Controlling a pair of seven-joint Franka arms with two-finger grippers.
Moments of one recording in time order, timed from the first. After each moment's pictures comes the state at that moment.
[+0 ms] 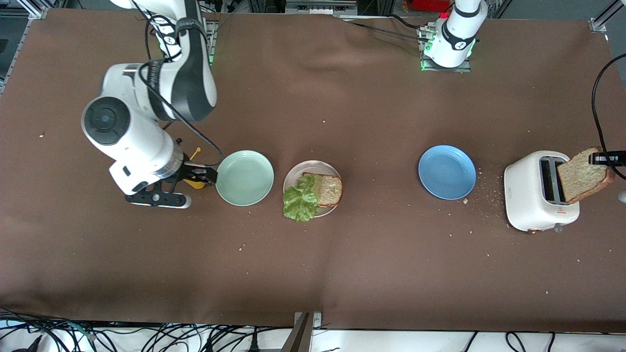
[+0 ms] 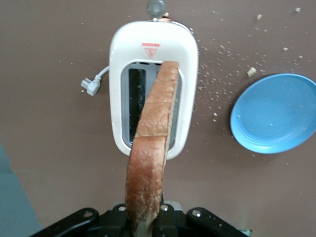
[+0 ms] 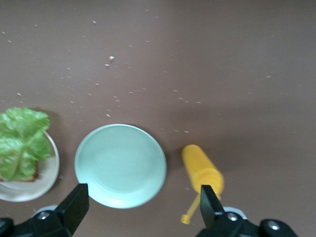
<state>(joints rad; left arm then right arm) 0.12 0.49 0.13 -1.20 0.11 1.33 0.26 1.08 0.68 -1.12 -1.36 0.58 1.64 0.05</state>
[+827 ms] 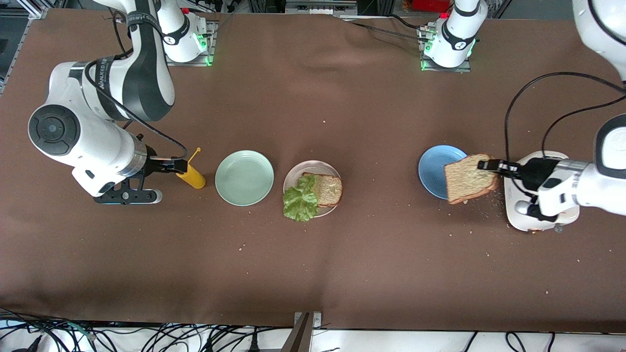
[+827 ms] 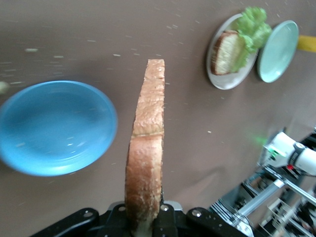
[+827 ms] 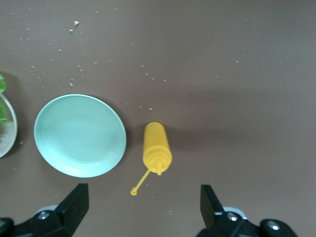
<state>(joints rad) -0.05 0.63 0.11 -1.23 -0.57 1.27 0.25 0.67 0.46 -0.56 -1.36 0.18 1.60 0.08</state>
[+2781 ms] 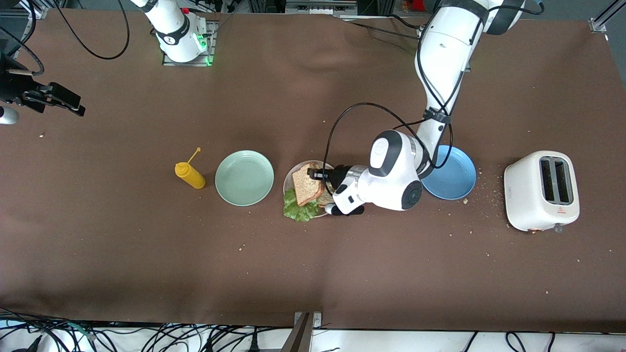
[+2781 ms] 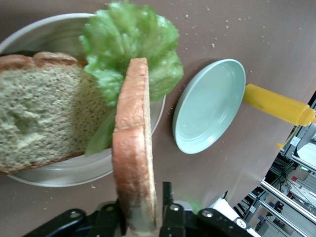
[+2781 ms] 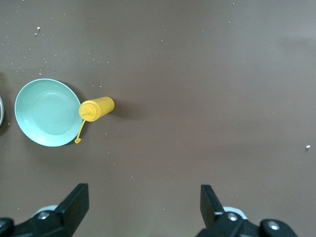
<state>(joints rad) -0.57 0.88 0.11 -1.23 -0.98 1.86 -0.11 -0.01 -0.06 -0.04 -1.71 0.01 1.60 0.03</state>
